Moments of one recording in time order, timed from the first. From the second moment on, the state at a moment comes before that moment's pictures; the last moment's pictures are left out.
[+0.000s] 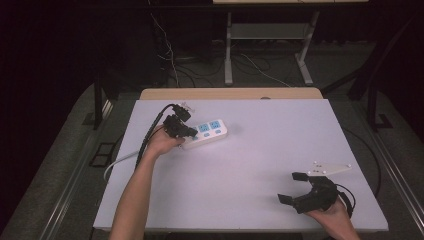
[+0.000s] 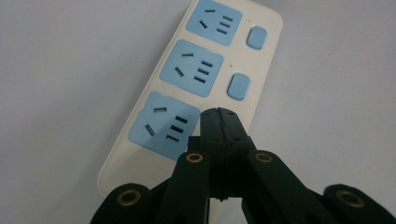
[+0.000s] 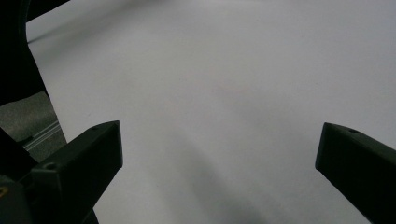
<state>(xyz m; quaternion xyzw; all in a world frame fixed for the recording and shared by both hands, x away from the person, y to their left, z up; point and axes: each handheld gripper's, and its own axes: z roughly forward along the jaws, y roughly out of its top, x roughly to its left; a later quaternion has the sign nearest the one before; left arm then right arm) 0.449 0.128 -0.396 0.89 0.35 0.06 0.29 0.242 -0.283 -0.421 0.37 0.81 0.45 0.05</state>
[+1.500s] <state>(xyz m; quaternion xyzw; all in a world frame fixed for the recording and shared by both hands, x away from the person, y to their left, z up) 0.448 0.132 -0.409 0.85 0.41 0.04 0.31 0.243 -0.287 -0.420 0.37 0.81 0.46 0.05</state>
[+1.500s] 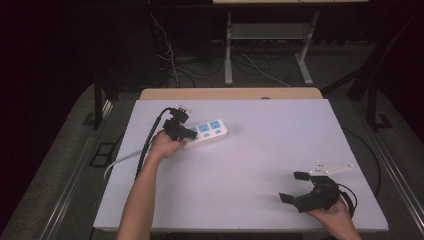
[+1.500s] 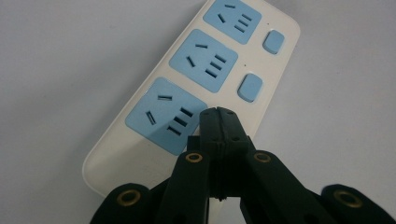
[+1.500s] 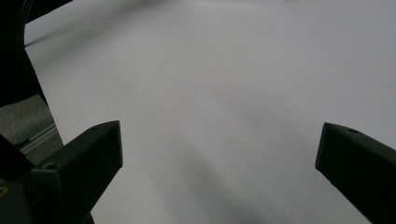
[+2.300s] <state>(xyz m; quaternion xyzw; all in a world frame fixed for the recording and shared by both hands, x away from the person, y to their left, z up) 0.440 0.129 -0.398 0.85 0.39 0.05 0.34 0.243 -0.289 -0.420 0.37 0.80 0.46 0.06</state>
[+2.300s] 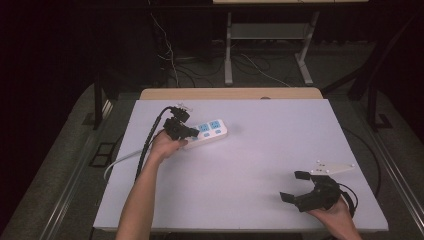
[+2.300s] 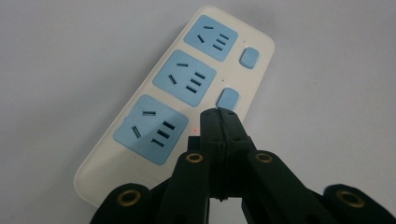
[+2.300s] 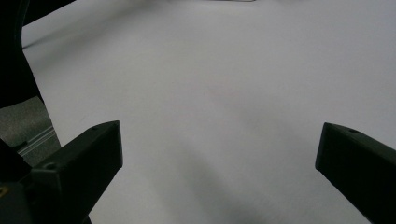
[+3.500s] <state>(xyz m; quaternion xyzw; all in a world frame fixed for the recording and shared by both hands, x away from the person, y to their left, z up) 0.379 0.173 -0.355 0.82 0.41 0.09 0.40 0.242 -0.287 -0.419 0.37 0.80 0.46 0.06</state>
